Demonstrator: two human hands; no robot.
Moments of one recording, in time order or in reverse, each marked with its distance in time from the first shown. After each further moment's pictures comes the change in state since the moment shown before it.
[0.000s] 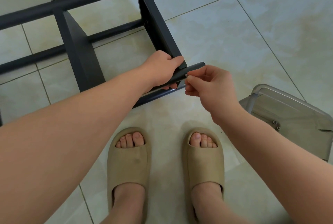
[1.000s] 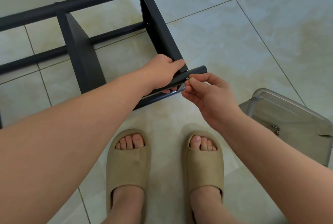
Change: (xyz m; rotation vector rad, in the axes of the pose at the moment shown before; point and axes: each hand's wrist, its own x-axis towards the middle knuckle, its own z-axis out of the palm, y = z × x) left_hand 0.003 -0.005 -0.002 -0.024 -0.036 0.001; right_hand 0.001 0.009 0.001 0.552 -0.118 0.186
